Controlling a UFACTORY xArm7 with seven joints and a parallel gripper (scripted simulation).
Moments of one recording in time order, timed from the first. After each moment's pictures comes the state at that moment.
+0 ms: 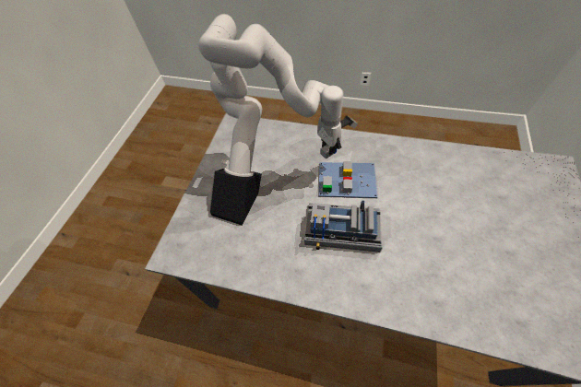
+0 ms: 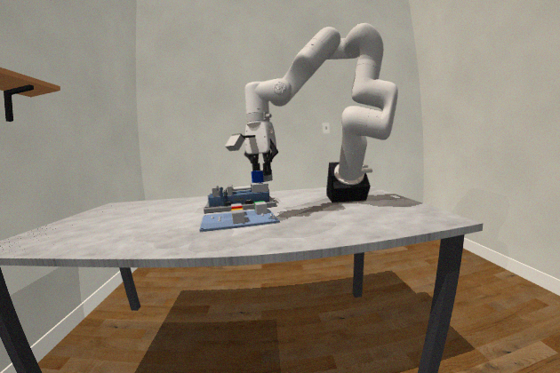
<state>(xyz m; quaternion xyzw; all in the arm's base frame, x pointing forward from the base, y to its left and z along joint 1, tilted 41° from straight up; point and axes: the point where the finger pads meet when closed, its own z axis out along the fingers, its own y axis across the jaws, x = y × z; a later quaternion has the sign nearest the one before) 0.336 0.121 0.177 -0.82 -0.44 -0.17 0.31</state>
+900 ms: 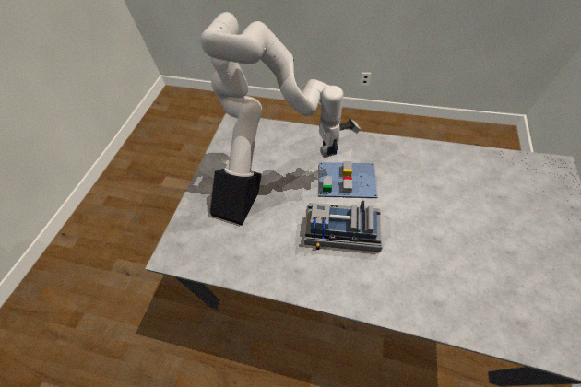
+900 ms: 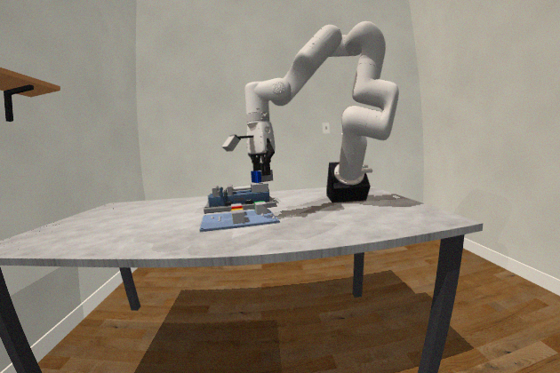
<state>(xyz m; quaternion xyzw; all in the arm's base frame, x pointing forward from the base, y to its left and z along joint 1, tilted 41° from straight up) 0.336 0.121 0.178 -0.88 -0.33 -0.12 0.33</state>
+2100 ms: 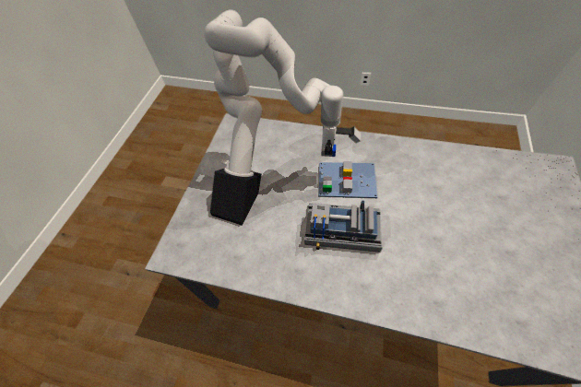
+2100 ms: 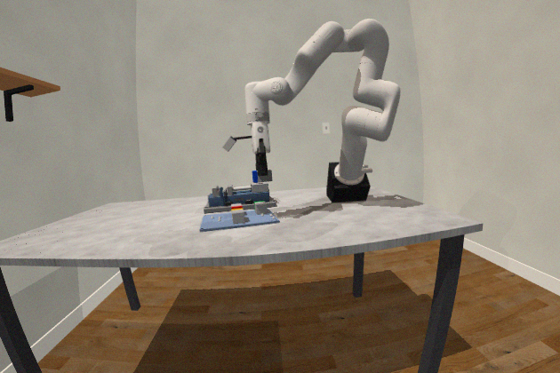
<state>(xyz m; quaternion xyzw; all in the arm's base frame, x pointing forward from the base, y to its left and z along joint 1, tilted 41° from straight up) 0.336 0.121 0.177 -0.93 -0.11 -0.04 0.35</state>
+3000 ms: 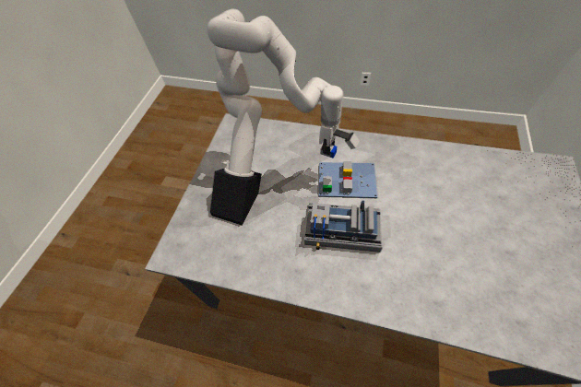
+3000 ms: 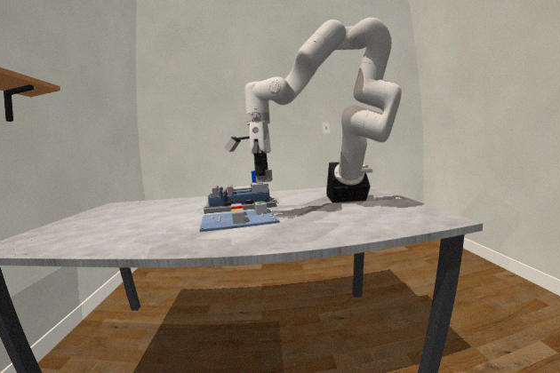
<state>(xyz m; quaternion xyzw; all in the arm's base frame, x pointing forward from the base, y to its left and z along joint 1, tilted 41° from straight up) 0.336 0.121 0.178 -0.93 0.05 0.02 0.35</state>
